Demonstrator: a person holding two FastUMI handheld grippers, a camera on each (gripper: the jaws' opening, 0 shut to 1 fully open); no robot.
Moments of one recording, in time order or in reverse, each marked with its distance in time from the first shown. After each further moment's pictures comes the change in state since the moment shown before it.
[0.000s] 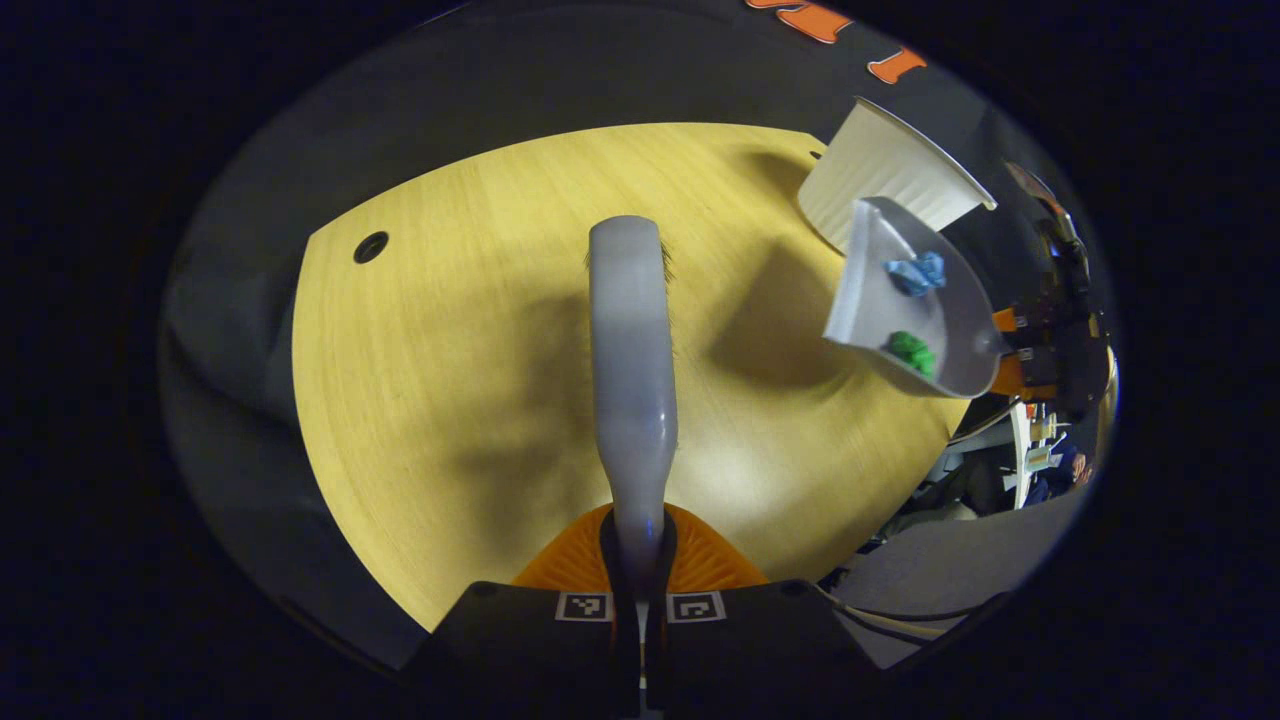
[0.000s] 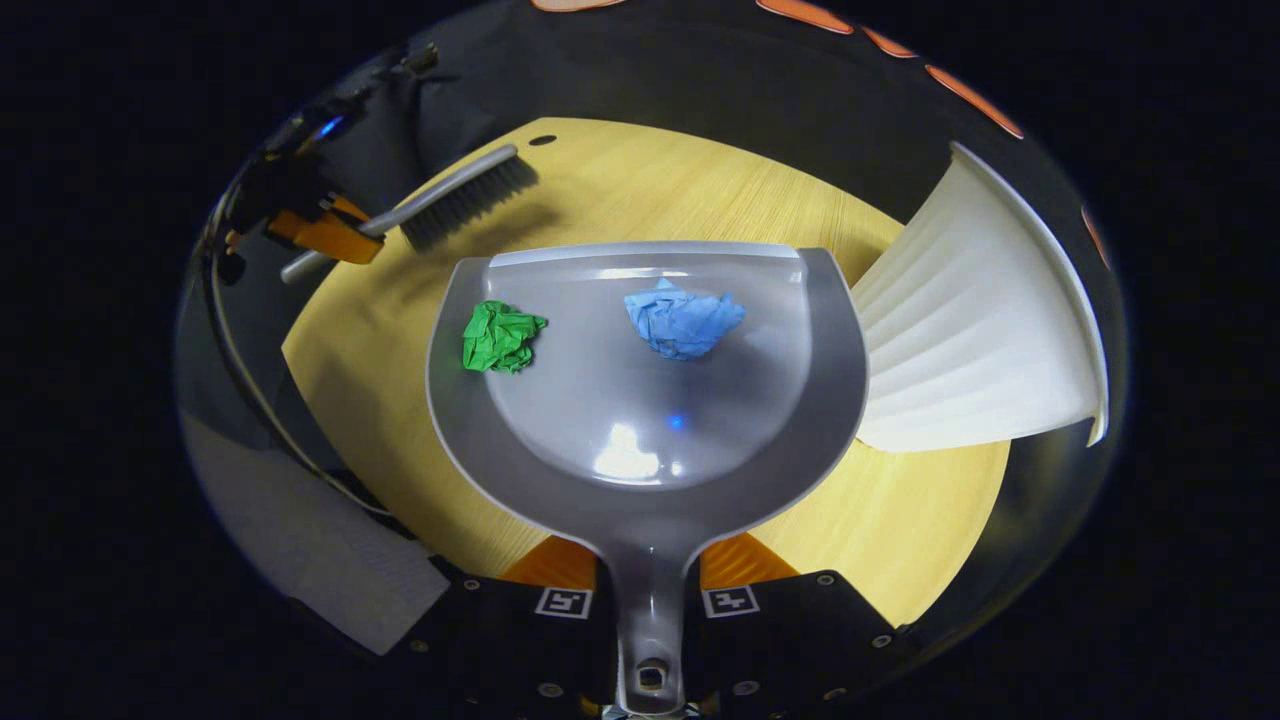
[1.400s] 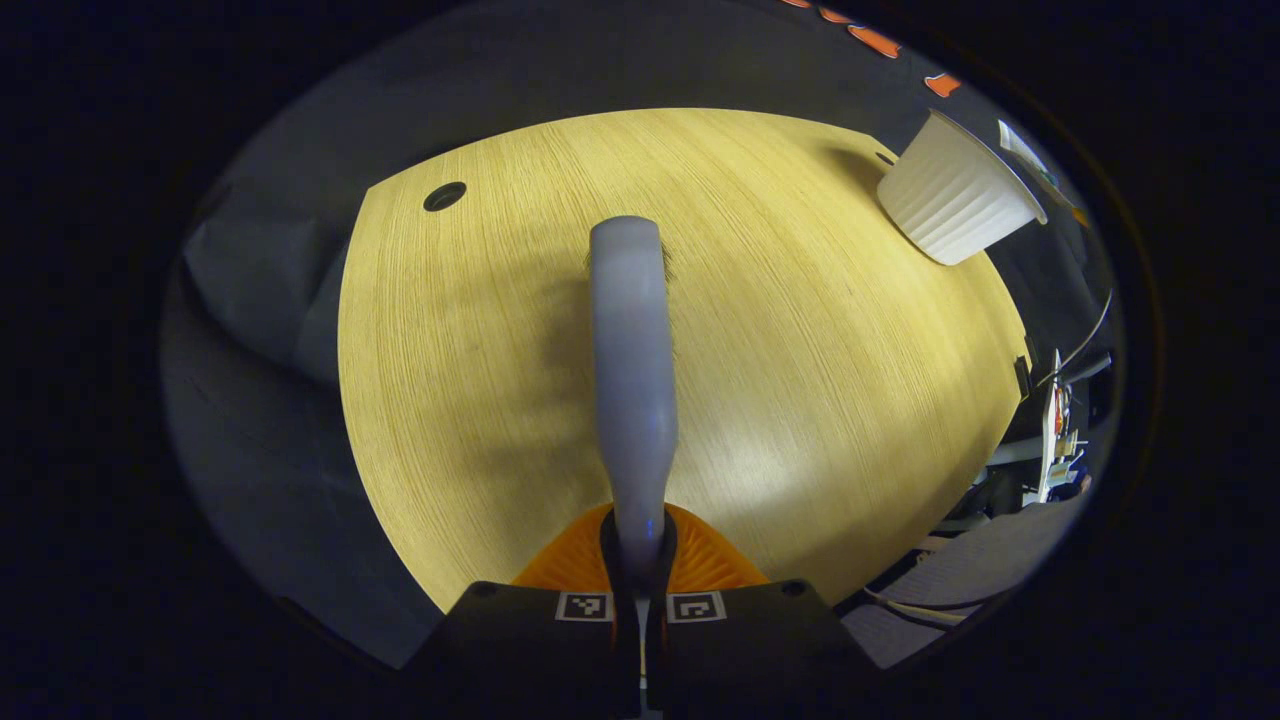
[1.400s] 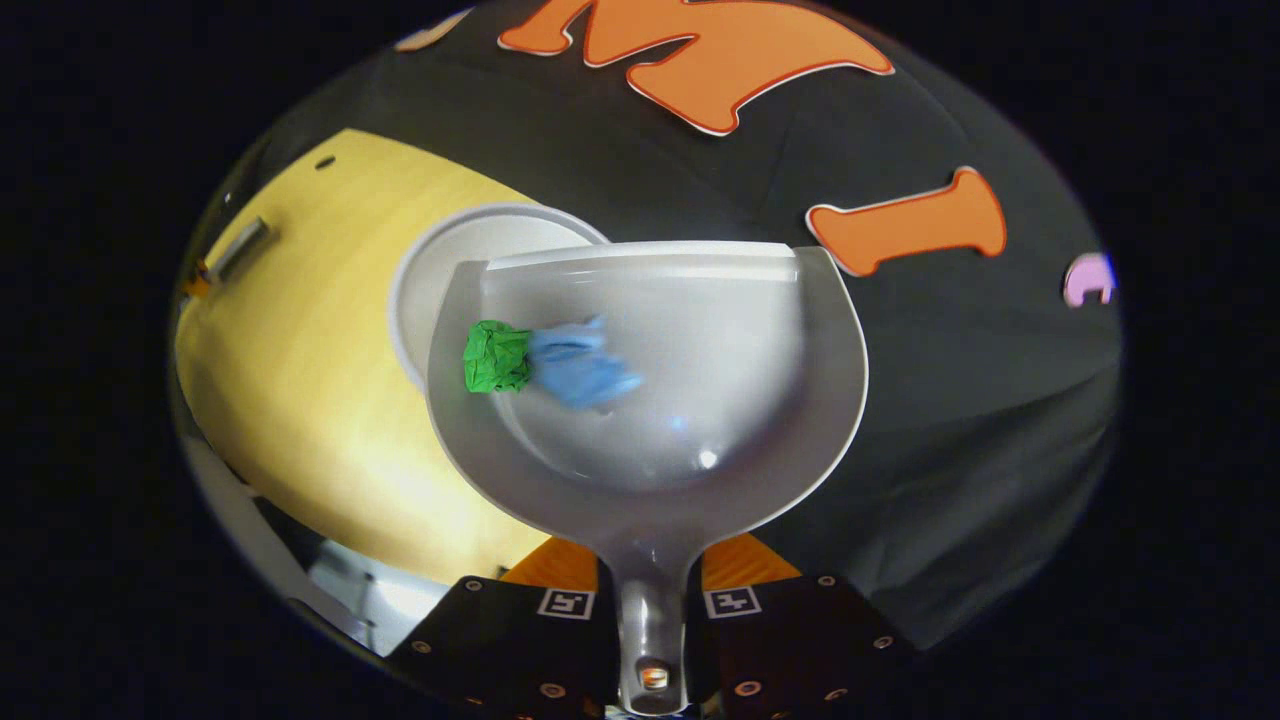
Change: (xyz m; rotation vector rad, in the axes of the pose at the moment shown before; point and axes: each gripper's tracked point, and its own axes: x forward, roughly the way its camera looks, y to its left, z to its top) left arm 0.005 0.034 -0.002 -0.072 0.026 0.080; right arm -0.222 -0.312 0.040 -0.093 0.188 -0.723
